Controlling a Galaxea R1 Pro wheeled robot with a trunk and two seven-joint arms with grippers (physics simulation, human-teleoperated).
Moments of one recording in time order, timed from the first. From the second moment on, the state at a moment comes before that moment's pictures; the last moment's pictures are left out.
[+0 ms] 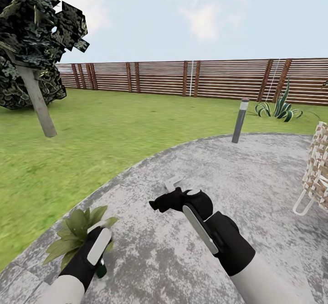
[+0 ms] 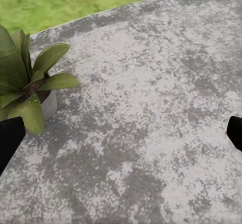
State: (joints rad) left arm -0.54 -0.04 -0.02 -0.79 0.71 0.40 0.84; right arm -0.67 0.05 0.58 -1.41 -0.32 0.95 -0.03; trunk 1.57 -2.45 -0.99
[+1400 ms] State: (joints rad) left arm -0.59 -0.14 -0.11 -0.69 0.75 0.19 1.00; right arm -0.67 0.04 0.57 -1.40 -0.33 0.96 -0.03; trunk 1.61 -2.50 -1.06
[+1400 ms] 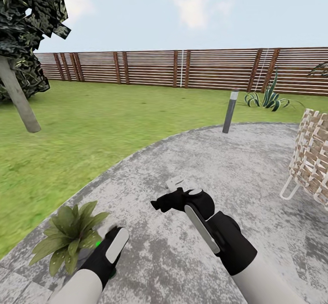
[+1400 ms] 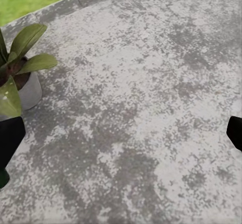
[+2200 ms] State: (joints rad) left arm -0.24 0.10 -0.21 -1.00 0.63 0.22 0.71; right arm -0.67 0.05 0.58 -1.38 -0.32 0.88 -0.03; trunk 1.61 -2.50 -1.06
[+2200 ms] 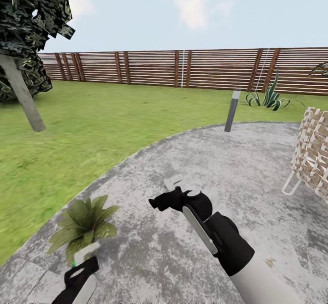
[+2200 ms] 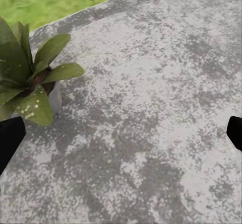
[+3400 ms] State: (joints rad) left arm -0.39 0.34 -0.16 -0.87 0.51 0.54 -0.15; right arm -0.67 0.03 0.57 -1.38 -0.32 0.85 -0.02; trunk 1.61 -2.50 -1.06
